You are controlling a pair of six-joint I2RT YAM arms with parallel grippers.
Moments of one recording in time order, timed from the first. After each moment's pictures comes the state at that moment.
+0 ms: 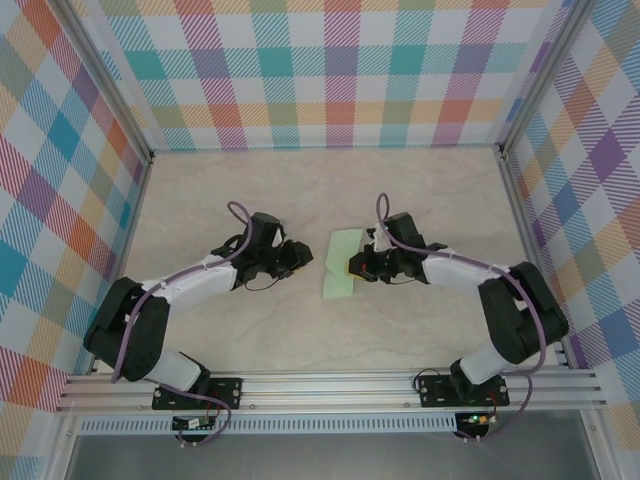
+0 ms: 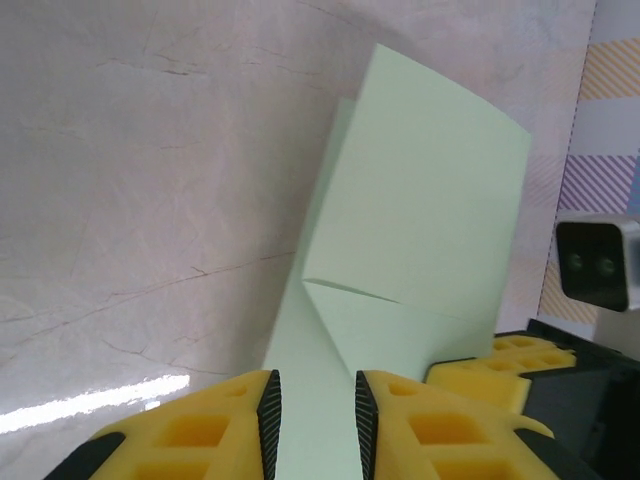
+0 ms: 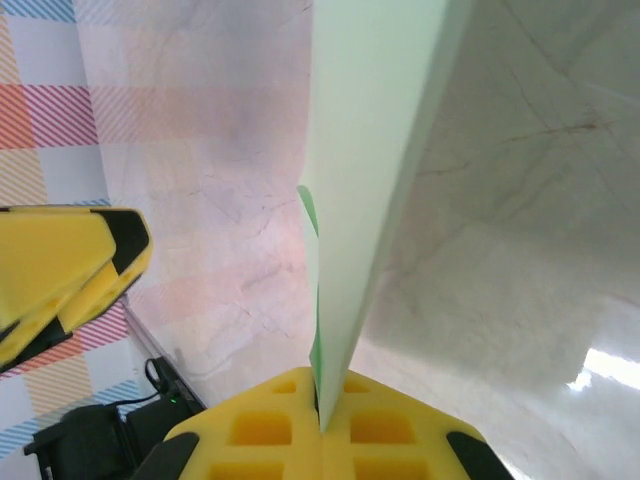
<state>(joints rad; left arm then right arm) -0.53 1.46 0.80 -0.13 0.36 -0.99 0.49 1.51 0.77 -0.16 -0.64 0.77</state>
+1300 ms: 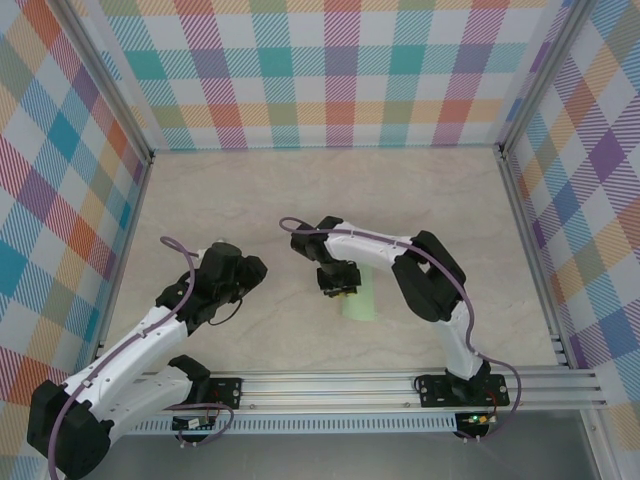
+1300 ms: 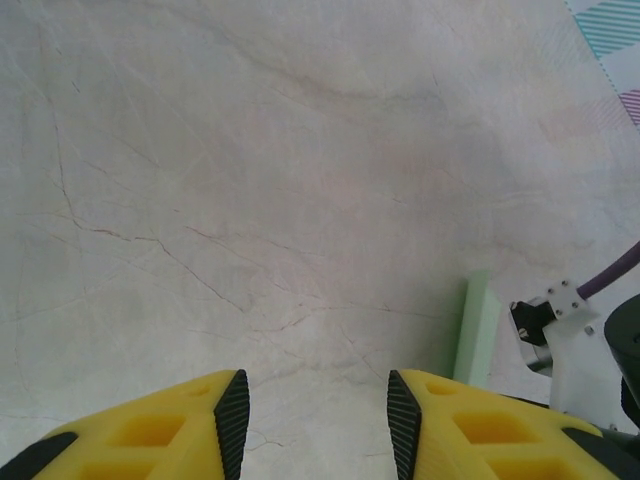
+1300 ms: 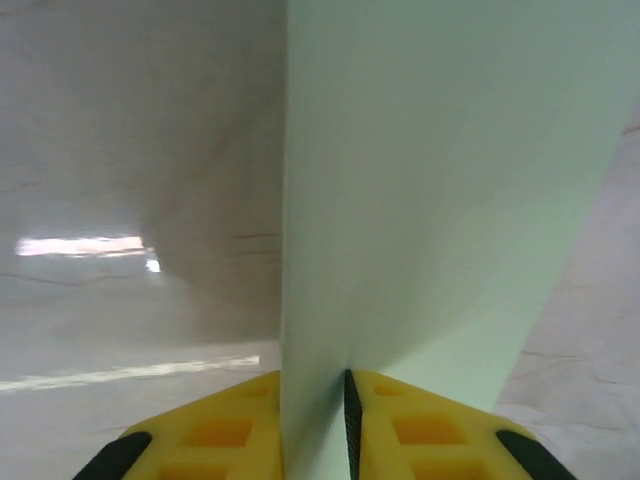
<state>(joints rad) -0.52 0.90 0.62 -0.48 -0.09 -1.07 0.89 2.11 1.61 -1.23 0.07 0.80</state>
